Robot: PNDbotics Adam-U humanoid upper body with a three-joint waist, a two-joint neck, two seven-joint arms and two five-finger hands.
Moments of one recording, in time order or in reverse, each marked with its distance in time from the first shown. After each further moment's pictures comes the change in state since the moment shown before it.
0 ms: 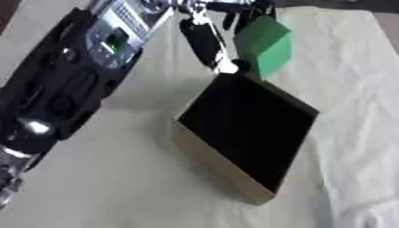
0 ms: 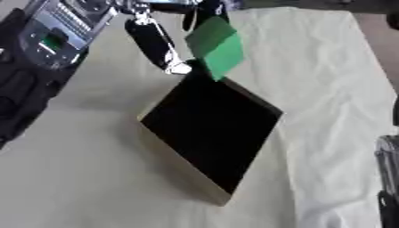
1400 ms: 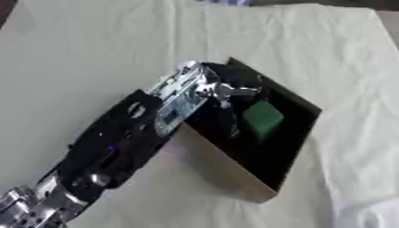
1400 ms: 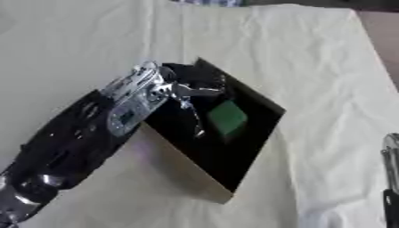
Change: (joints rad) left arm 0.167 -0.148 -0.055 0.185 -0.325 -0.109 0.082; right arm 0.000 0.002 -0.004 0.000 0.005 0.009 -0.023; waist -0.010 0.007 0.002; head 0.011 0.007
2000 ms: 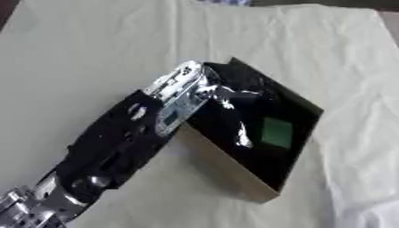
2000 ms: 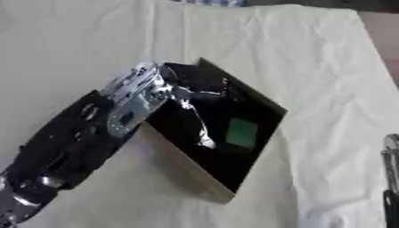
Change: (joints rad) left arm 0.000 0.003 0.012 -0.058 -0.020 -0.023 -0.007; right arm 0.002 0.000 0.000 0.000 0.000 0.003 -0.002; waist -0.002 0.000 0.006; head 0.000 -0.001
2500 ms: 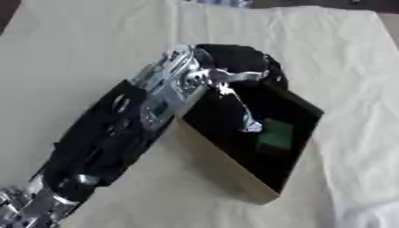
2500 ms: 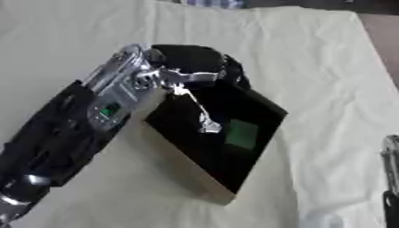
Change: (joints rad) left arm -0.009 0.084 0.085 -0.237 0.187 0.105 0.025; right arm 0.000 0.000 -0.003 0.000 0.001 0.000 -0.001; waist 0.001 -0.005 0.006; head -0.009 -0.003
